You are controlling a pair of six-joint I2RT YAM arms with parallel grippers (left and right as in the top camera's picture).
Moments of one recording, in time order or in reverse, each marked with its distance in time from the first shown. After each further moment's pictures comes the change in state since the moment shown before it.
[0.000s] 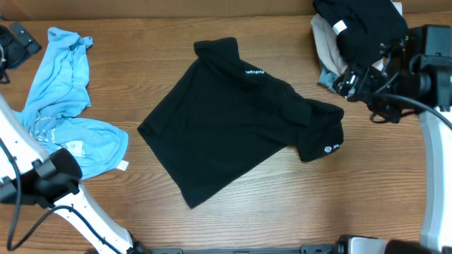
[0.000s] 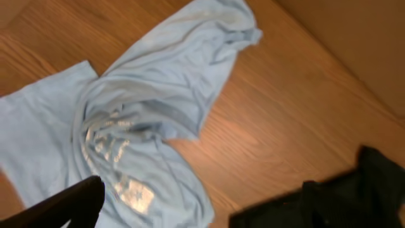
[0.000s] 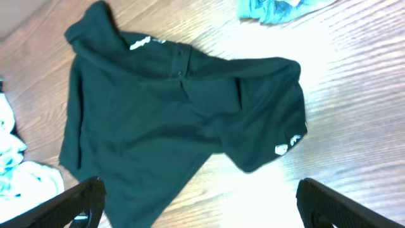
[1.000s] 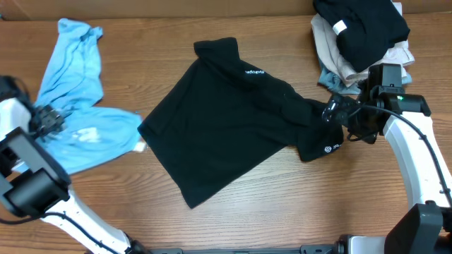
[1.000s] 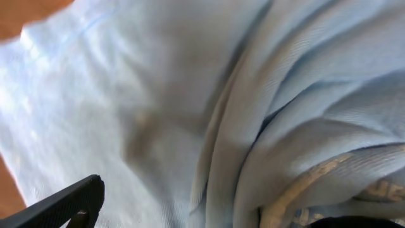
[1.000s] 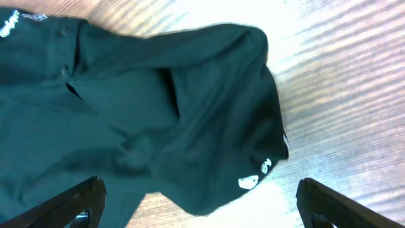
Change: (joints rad) left arm 0.154 -0.018 -1.227 0.943 -0.346 0.050; right arm 0.000 0.053 -0.527 0.445 0.105 0.044
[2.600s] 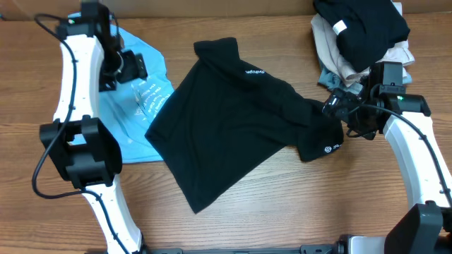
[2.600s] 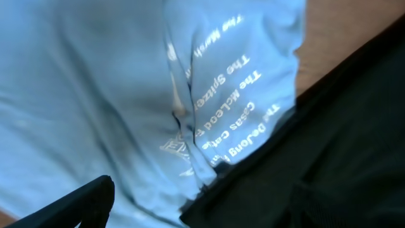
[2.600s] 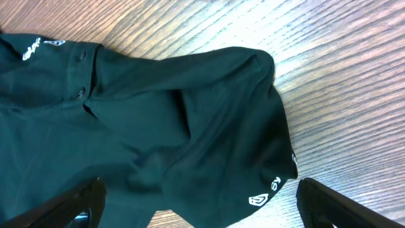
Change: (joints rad) left arm -0.558 0.037 0.468 -0.597 0.330 -0.023; right arm 0.000 0.000 0.000 0.069 0.000 0.041
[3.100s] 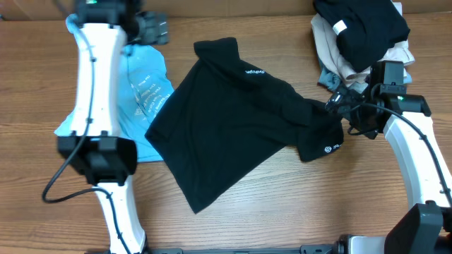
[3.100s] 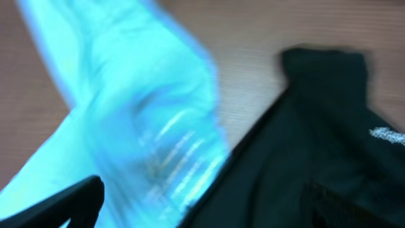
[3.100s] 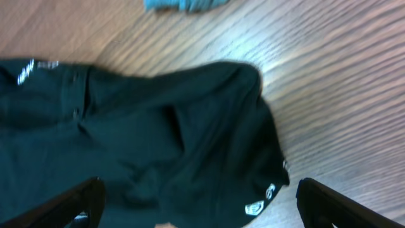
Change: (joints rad) left arm -0.118 0.010 0.445 -0.111 -0.113 0.017; right arm 0.000 0.000 -0.001 0.019 0.041 0.052
